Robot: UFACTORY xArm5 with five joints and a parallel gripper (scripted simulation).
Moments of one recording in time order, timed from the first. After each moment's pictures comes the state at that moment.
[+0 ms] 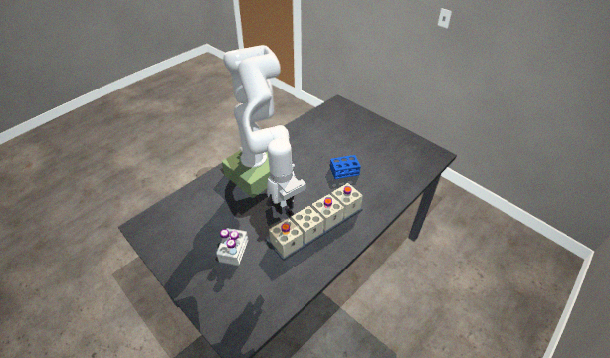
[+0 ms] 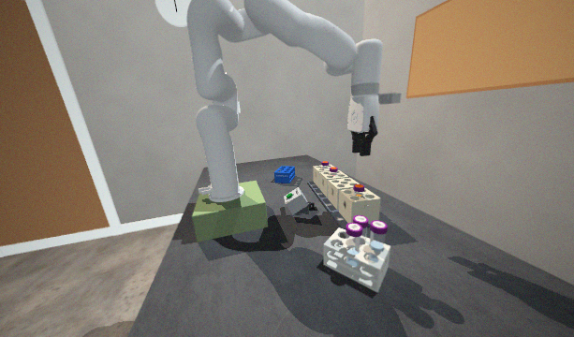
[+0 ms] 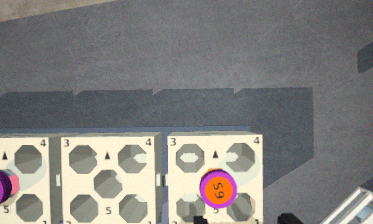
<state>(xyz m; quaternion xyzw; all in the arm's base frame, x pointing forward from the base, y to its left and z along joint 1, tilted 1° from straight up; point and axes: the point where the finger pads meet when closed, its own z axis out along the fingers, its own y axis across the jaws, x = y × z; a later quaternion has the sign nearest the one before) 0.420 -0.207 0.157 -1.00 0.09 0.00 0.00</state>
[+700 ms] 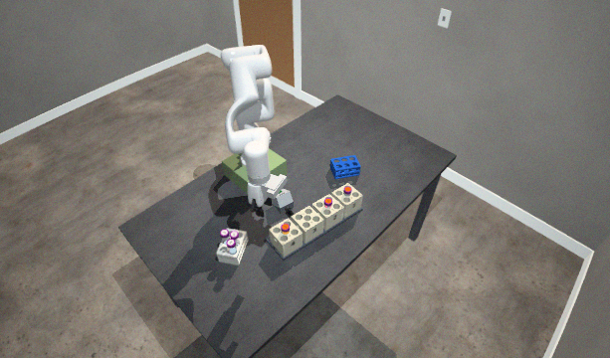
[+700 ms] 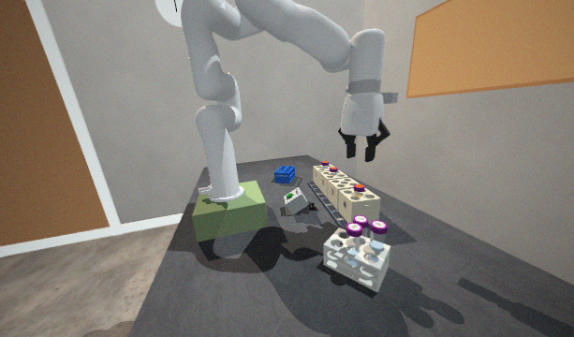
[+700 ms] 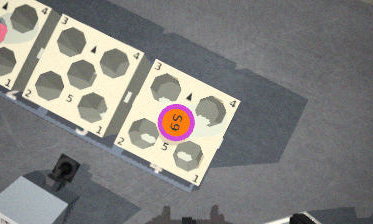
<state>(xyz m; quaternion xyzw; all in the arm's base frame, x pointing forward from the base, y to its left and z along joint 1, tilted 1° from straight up) 0.372 -0.262 0.158 -0.99 -0.15 0.00 0.00</state>
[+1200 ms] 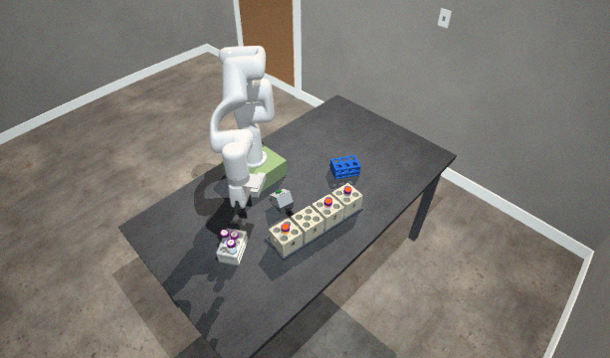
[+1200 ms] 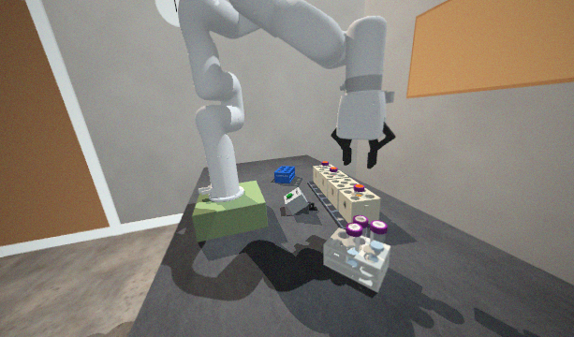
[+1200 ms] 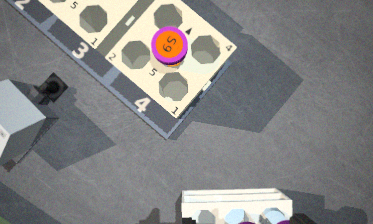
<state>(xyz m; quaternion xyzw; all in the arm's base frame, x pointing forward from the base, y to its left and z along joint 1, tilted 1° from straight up) 0.326 -0.313 0.159 -0.96 -0.27 0.00 0.00</state>
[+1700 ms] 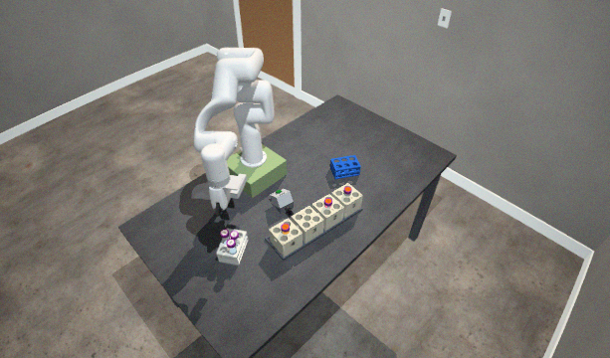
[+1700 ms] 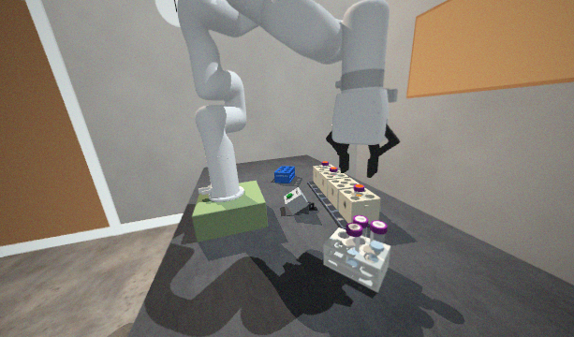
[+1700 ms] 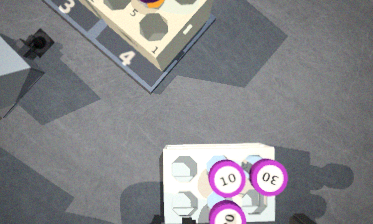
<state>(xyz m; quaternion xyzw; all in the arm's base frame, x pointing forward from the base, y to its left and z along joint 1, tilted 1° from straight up) 0.283 -0.362 0.160 -0.96 -0.27 0.00 0.00</state>
